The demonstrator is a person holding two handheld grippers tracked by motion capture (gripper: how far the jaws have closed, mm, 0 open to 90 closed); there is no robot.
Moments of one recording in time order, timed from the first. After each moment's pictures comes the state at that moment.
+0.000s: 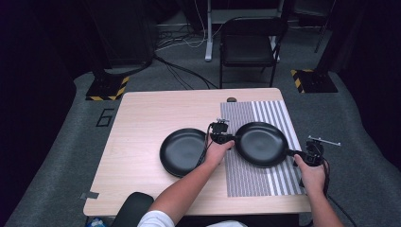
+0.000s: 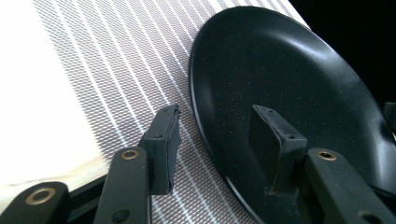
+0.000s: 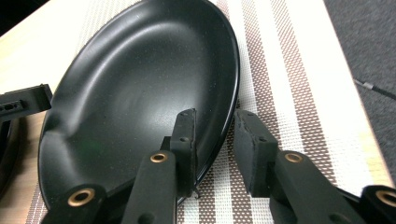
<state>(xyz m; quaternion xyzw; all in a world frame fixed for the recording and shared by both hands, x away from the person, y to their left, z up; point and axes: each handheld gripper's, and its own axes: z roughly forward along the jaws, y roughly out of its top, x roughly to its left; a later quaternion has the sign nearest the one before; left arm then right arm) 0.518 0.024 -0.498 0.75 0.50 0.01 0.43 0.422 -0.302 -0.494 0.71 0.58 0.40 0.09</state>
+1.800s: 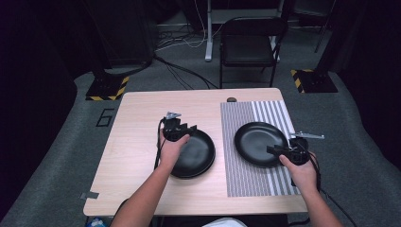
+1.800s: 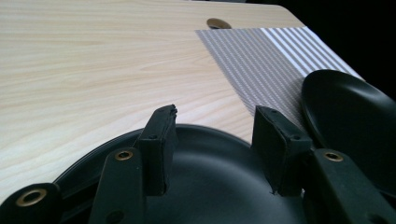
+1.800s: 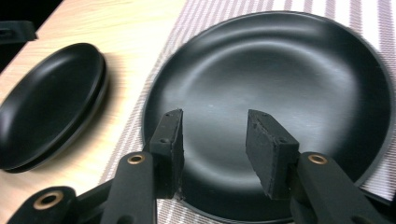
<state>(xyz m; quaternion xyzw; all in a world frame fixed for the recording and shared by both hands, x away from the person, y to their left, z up) 0.493 0.180 -0.450 0.71 0.52 0.14 0.46 0.411 -0.240 -0.452 0.59 0.68 0.43 0.10</state>
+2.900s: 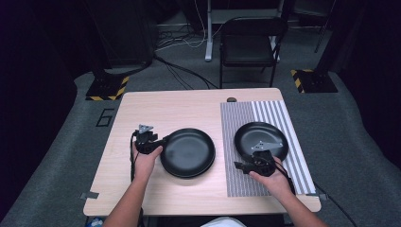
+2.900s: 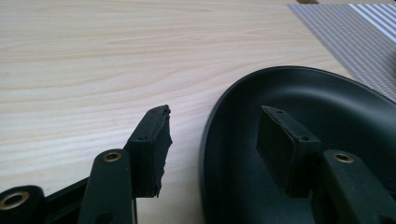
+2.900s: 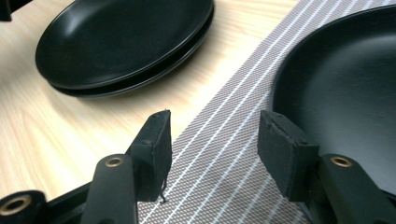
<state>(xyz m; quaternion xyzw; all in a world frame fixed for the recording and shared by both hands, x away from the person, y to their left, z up) 0.463 0.269 -0.478 0.69 0.56 0.21 0.41 0.400 -0.148 -0.484 0.42 0.80 0.43 0.09</state>
